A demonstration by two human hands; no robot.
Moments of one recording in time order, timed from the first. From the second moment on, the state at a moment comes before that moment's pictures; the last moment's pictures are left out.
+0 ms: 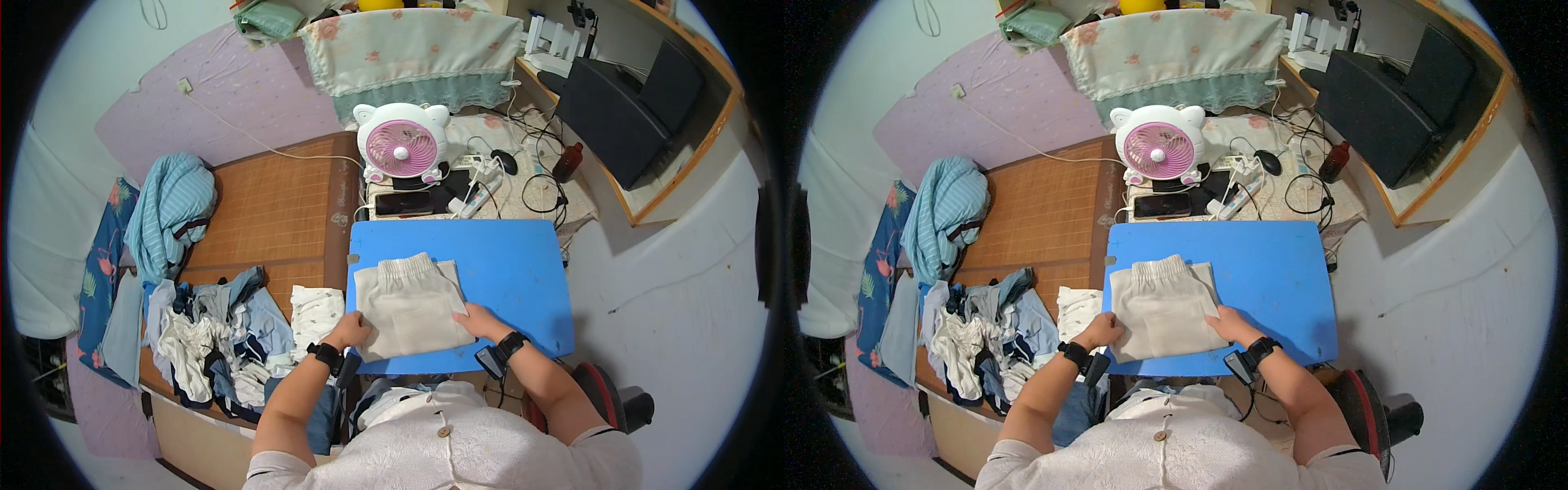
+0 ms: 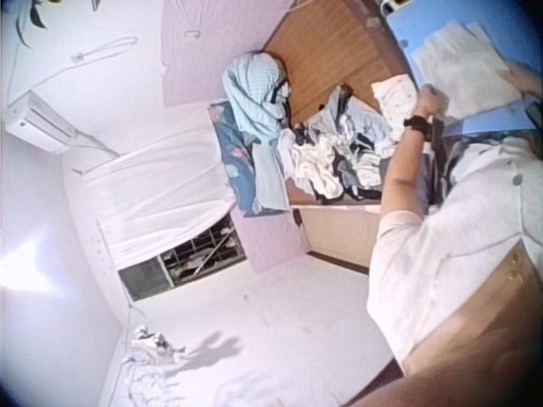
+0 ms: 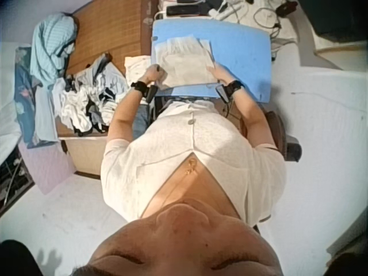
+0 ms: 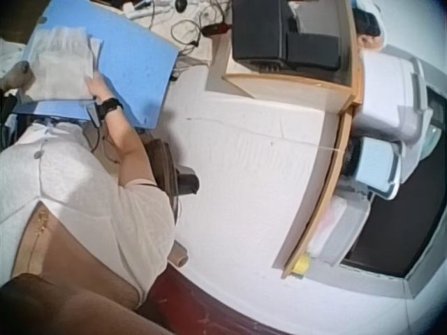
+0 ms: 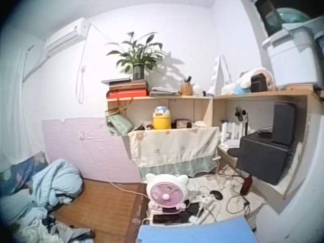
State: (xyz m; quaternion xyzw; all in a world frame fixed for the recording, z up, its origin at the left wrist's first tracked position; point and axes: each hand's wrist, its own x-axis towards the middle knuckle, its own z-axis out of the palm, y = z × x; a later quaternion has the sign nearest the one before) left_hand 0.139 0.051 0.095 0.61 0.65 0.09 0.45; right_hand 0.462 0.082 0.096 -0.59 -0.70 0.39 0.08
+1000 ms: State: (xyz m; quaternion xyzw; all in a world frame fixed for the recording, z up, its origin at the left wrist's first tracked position) left_hand 0.123 0.070 0.115 0.65 0.64 0.05 0.41; right_hand 0.451 0.105 0.129 -0.64 -0.68 0.36 -0.02
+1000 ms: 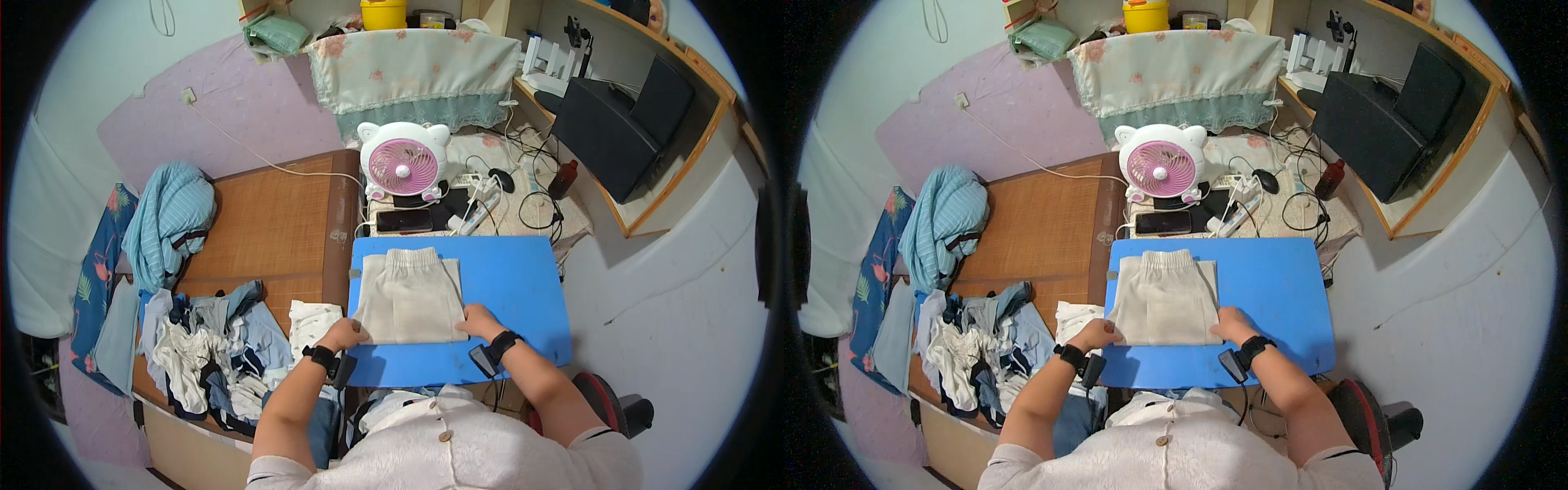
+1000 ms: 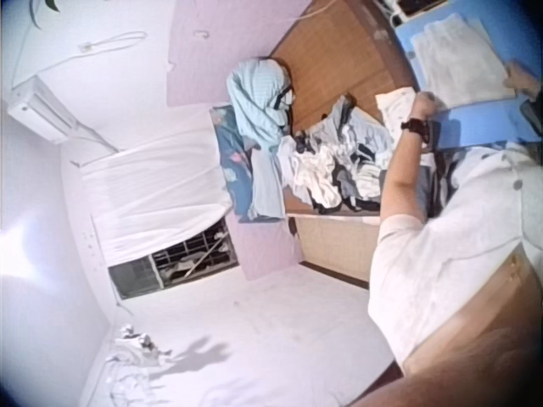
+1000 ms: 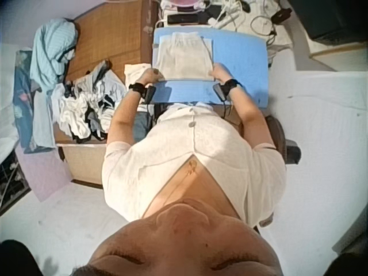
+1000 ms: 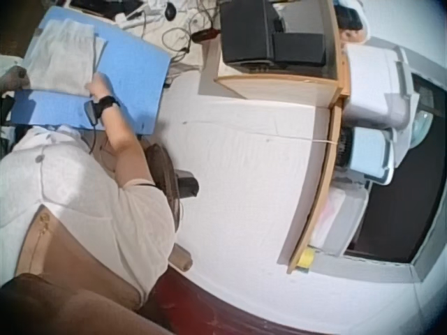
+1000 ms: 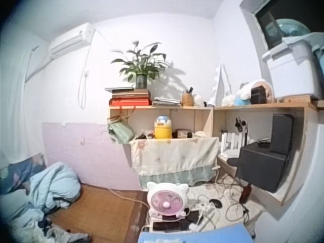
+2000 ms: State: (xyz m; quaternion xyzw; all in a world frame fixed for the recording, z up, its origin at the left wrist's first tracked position) left_hand 0.199 0.077 0.116 0.89 0.45 0.04 0.05; right_hand 0.403 0.133 0.099 -0.43 -0.88 0.16 0.13
